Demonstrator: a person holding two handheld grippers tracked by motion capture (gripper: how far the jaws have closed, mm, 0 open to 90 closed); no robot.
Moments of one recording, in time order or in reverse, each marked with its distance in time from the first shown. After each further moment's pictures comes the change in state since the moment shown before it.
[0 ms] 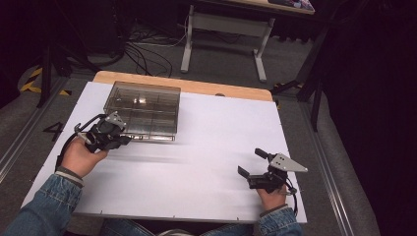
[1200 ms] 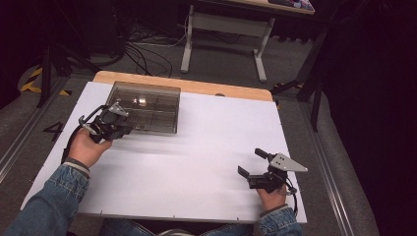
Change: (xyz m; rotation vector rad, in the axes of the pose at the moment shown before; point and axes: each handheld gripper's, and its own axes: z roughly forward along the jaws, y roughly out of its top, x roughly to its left) left arm 0.018 0.019 0.009 -0.032 0.069 -0.053; right arm 0.000 0.000 0.000 0.000 -0.001 0.004
